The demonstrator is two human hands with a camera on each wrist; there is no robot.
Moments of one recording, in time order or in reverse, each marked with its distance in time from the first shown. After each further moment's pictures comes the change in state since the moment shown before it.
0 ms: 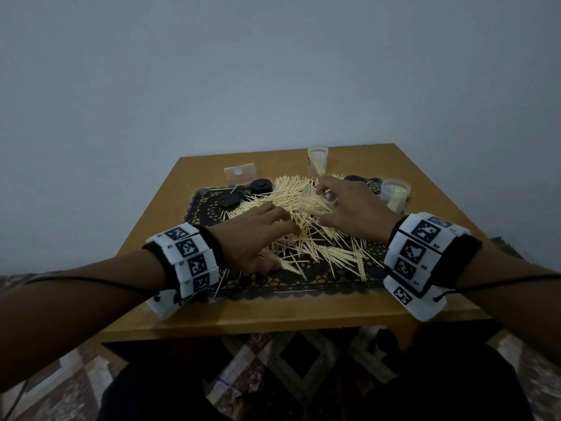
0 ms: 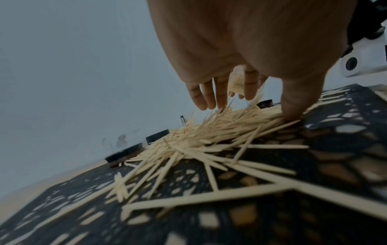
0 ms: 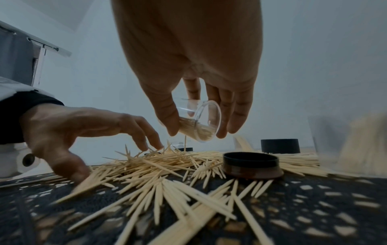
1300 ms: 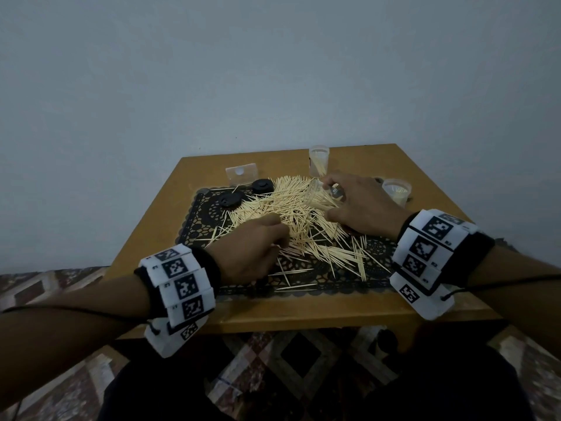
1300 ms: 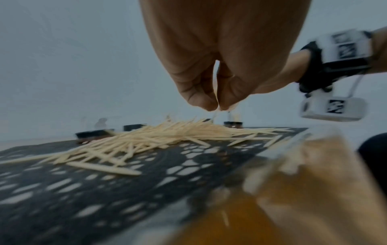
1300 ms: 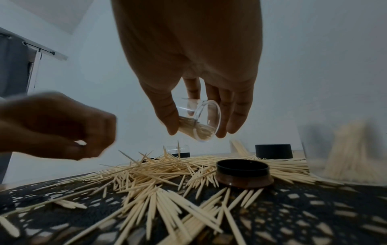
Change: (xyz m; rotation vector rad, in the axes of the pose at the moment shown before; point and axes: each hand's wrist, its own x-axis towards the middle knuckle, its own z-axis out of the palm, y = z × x) left_hand -0.020 0.038 -0.013 -0.318 0.168 -0.185; right_hand -0.002 0.003 -0.010 -0.002 0.027 0.010
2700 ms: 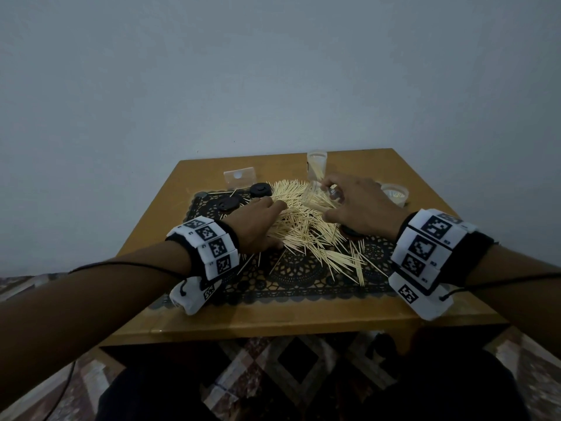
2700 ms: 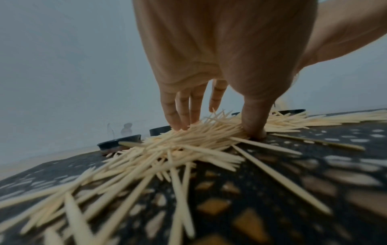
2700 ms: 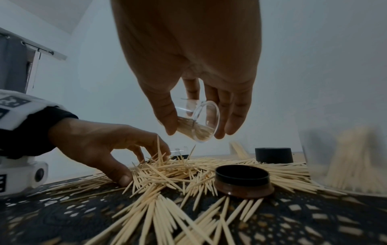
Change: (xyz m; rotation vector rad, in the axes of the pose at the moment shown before) left_hand 0.053 -0.043 0.007 0.208 -0.171 -0.207; right_hand 0.006 0.000 -0.005 -0.020 -0.007 0.022
